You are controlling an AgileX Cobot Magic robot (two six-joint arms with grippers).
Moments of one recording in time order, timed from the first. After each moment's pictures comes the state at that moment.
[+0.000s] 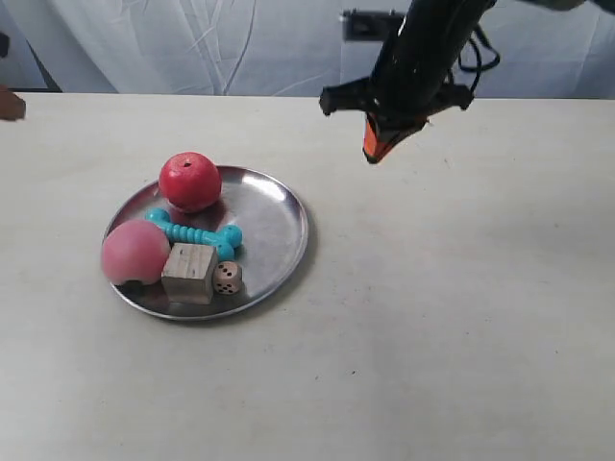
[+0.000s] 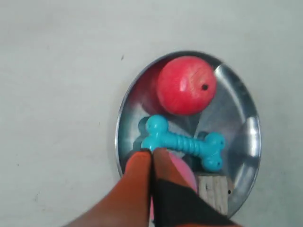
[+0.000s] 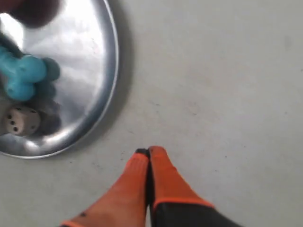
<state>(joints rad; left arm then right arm) 0.24 1.62 -1.29 -0.67 1.02 0.50 0.27 2.05 -1.80 0.24 1.21 -0.05</state>
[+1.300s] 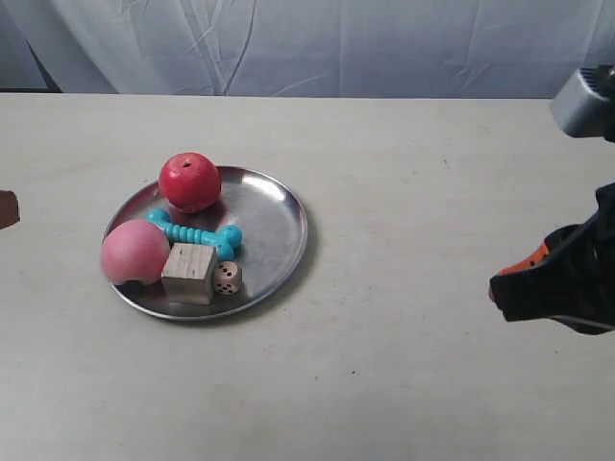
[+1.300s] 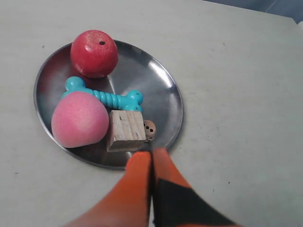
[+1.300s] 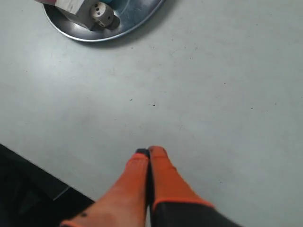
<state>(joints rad) 0.03 0.69 -0.60 -0.74 0.83 0.45 0.52 0.88 -0.79 0.17 0.96 0.22</state>
